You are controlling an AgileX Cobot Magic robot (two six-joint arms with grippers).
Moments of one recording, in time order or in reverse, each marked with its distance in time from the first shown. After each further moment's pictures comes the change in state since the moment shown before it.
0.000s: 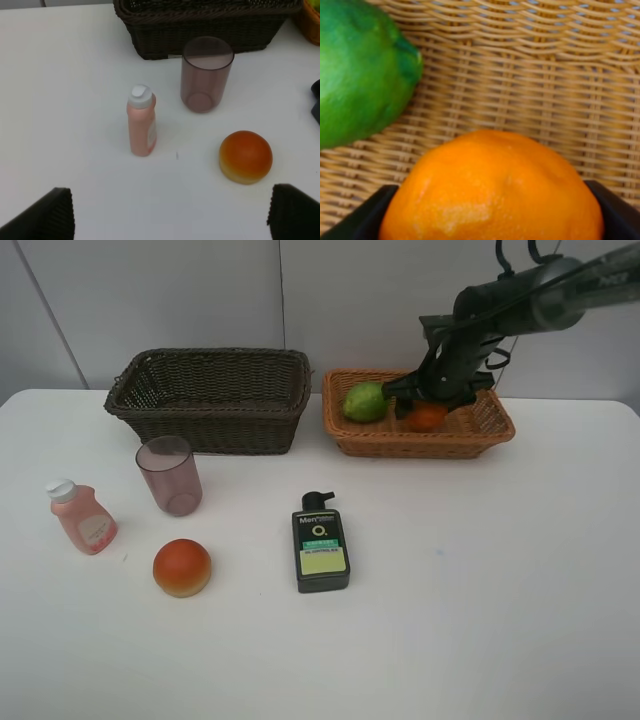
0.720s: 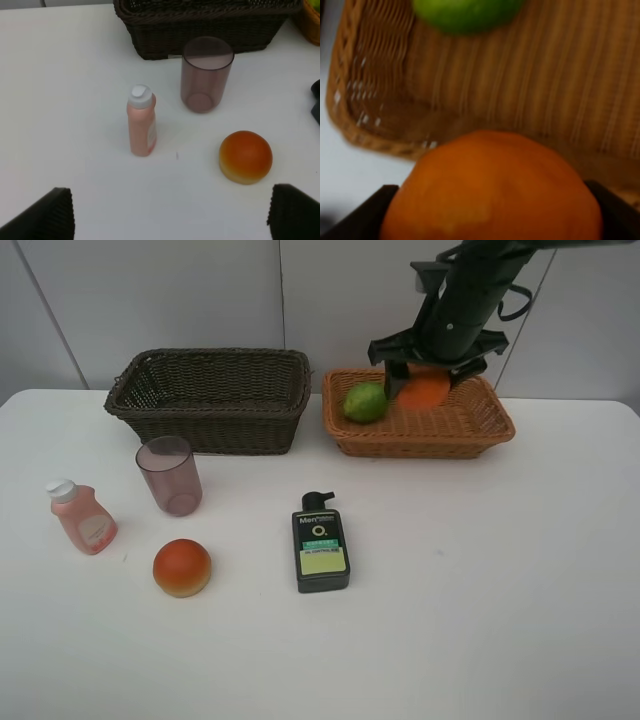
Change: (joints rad) left arm 0.000 0.000 0.000 0.000 0.000 0.000; right arm 0.121 -0.261 0.043 0.075 0.320 0.000
